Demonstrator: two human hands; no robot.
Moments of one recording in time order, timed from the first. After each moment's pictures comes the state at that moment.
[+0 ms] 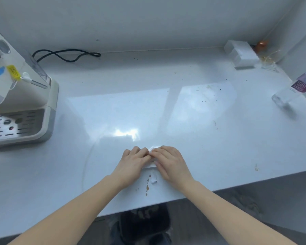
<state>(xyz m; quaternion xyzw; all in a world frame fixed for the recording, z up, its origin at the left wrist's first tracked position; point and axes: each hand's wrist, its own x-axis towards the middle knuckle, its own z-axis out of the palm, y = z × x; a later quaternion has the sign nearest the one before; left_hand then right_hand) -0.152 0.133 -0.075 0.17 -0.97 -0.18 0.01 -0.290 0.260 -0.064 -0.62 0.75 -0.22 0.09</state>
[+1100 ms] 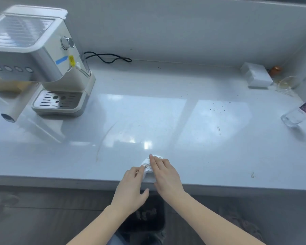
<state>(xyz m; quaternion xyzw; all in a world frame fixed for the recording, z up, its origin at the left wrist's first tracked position) -0.084 0.270 -0.043 0.43 -0.86 -0.28 0.01 -0.236 0.314 -0.060 -0.67 0.73 -0.05 0.15</state>
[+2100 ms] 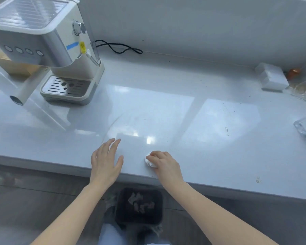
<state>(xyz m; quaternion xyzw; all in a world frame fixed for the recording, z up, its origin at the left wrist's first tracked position) -0.042 0.216 -0.046 0.57 -0.79 -0.19 0.11 -0.238 0.294 -0.058 -0.66 0.72 -0.14 0.16</state>
